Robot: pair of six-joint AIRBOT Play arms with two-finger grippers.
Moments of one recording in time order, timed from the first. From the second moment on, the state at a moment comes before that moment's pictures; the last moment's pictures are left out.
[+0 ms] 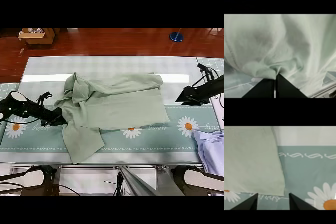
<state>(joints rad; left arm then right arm) 0.24 -1.44 0.76 1.03 -1.23 -1.28 -0.35 -1.38 1.18 -1.17 1.45 1.32</state>
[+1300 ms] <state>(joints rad) 0.29 -1.33 0.94 0.93 -1.37 -1.18 -0.23 -1.35 0.80 -0.98 1.14 1.36</state>
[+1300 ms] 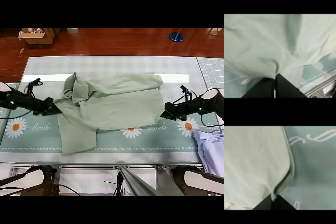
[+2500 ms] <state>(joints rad) 0.29 -0.54 1.94 1.03 -1.29 -1.42 -0.28 -0.72 2.09 -1.23 1.45 1.56</state>
